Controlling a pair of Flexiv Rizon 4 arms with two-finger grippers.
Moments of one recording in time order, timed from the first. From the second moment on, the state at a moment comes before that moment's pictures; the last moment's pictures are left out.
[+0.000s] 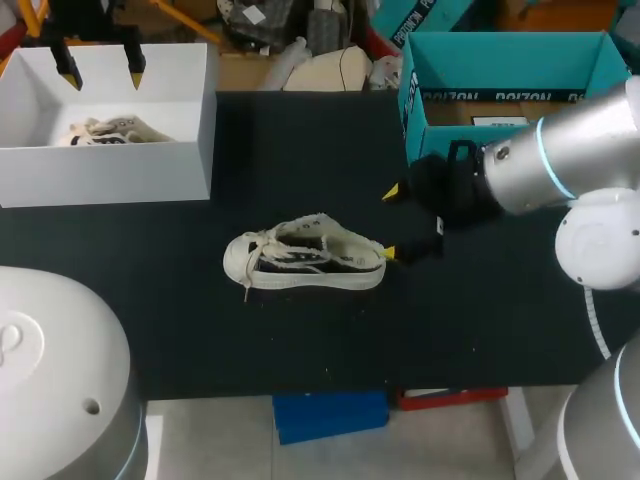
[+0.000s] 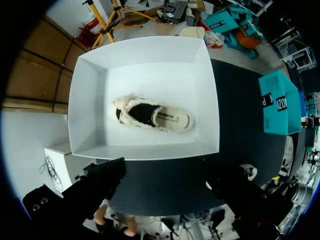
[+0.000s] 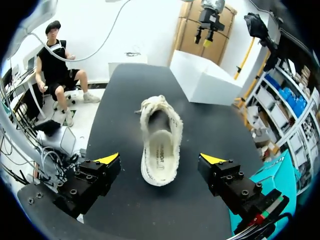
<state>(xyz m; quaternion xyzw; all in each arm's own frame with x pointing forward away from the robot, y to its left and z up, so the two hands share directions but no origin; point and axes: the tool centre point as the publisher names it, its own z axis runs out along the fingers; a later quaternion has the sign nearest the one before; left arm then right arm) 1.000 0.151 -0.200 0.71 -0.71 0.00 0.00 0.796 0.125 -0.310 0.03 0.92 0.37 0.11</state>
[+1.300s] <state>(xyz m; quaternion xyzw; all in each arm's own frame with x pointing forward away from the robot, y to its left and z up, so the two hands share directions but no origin) 1.000 0.151 -0.200 0.71 -0.71 0.00 0.00 0.830 0.145 -0.407 0.02 0.88 0.48 0.05</state>
